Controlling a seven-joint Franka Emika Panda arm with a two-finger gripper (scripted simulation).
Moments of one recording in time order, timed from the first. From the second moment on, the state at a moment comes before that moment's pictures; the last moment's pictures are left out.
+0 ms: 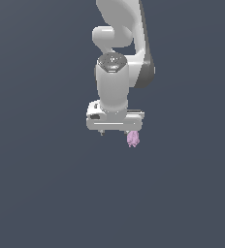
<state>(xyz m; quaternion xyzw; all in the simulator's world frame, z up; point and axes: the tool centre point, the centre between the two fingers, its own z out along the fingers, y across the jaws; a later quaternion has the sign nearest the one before) 0.012 0.009 0.182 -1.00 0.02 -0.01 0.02</state>
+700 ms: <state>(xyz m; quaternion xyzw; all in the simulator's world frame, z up) -0.013 0.052 0.150 -1.00 0.03 -0.01 0.01</state>
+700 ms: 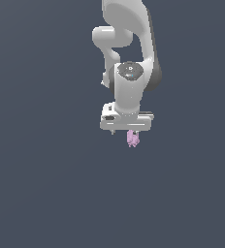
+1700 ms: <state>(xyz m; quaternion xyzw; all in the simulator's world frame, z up) -0.057 0.108 0.101 -1.00 0.03 0.00 0.00</state>
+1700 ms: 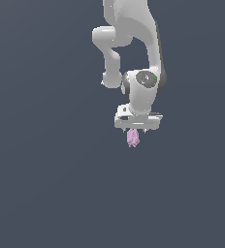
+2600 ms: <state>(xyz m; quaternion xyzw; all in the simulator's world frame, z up) -0.057 0.109 0.059 -1.00 0.03 0.00 0.00</state>
